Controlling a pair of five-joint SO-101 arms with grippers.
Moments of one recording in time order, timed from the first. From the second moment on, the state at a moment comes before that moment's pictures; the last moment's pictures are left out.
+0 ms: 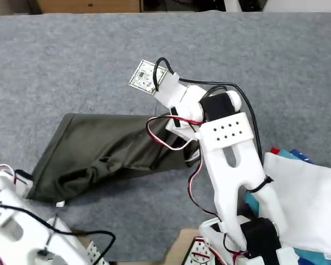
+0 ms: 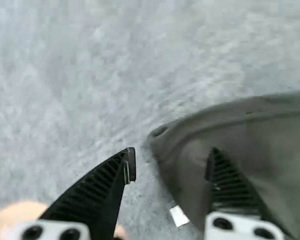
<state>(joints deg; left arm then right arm) -54.4 -50.9 61.8 70.7 1.6 -21.5 -18.8 14.2 79.1 34.2</state>
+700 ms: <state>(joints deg) -55.1 -15.6 55.7 62.3 2.4 -21.5 -18.8 14.2 79.1 34.2</state>
